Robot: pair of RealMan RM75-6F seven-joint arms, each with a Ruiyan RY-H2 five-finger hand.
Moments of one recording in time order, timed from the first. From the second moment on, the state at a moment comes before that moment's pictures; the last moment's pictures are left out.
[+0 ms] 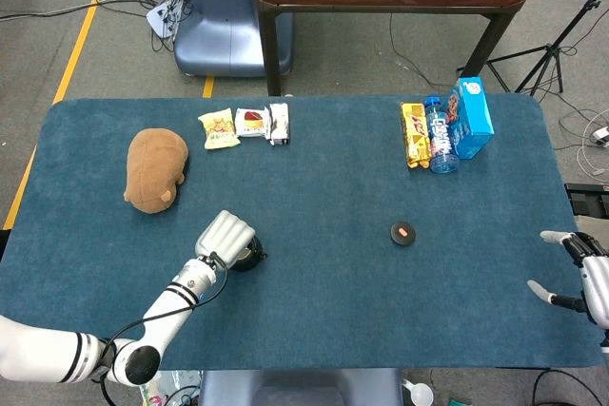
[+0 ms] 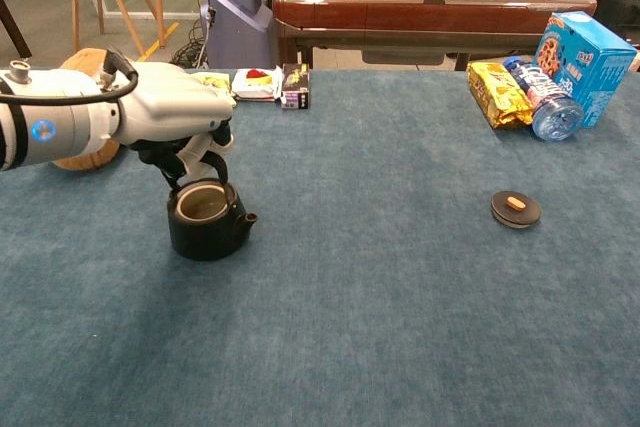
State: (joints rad) left arm -1.04 -1.40 -0.08 -1.88 0.64 1.09 1.09; right arm 0.04 -1.02 0.07 -1.59 -1.47 1.46 0.20
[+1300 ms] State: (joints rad) left arm -1.28 -1.44 -0.14 -1.82 0.40 1.02 1.08; right arm 0.06 -1.00 0.07 -1.58 -1.46 1.43 0.25
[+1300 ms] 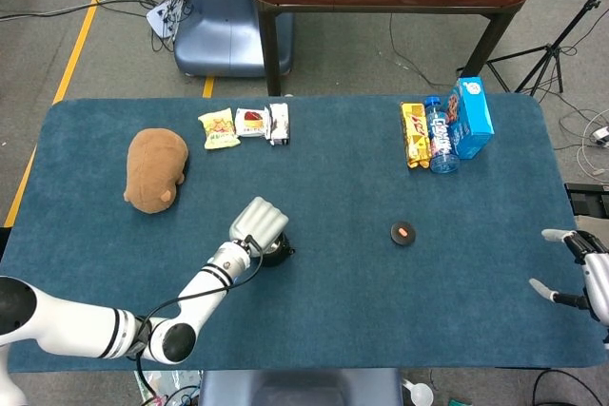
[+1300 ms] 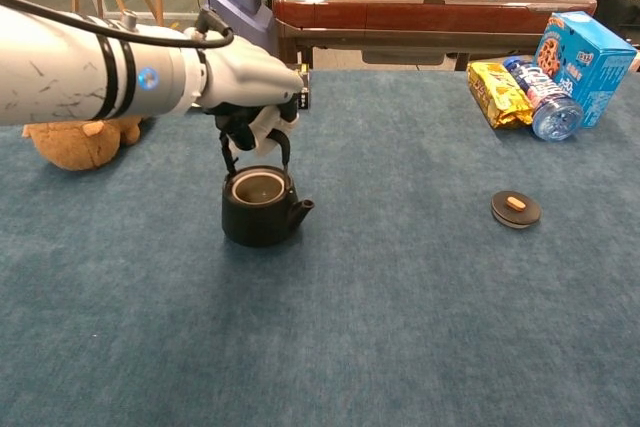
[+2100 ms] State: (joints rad) left arm -1.46 -1.53 -0.18 -1.67 0.21 0.96 1.08; right arm 0.06 -0.99 0.07 -1.55 -1.46 1.41 0.32
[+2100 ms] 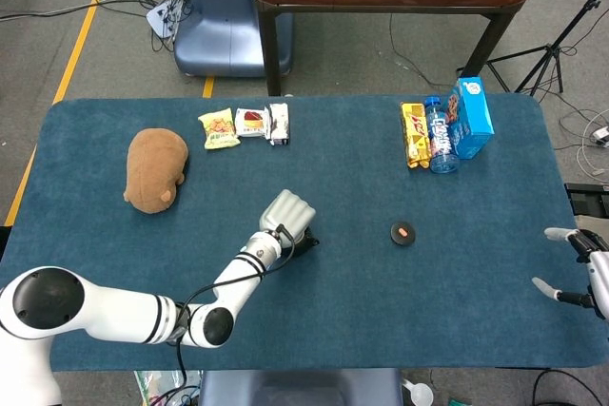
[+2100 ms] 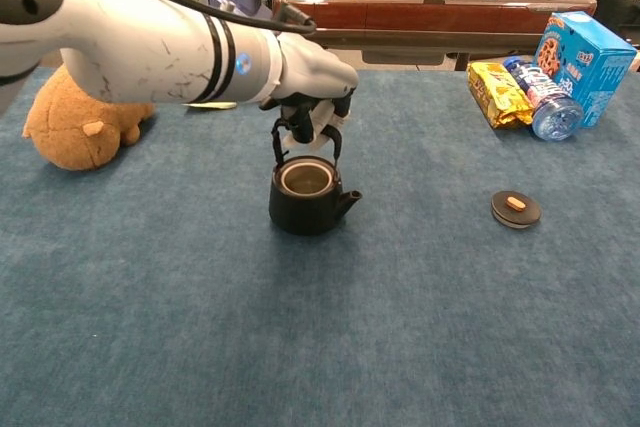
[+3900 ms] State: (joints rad) left arm -1.52 -1.69 -0.18 -1.51 0.22 0.97 1.02; right arm 0.07 -0.99 0.07 -1.55 -1.45 1.40 0.35
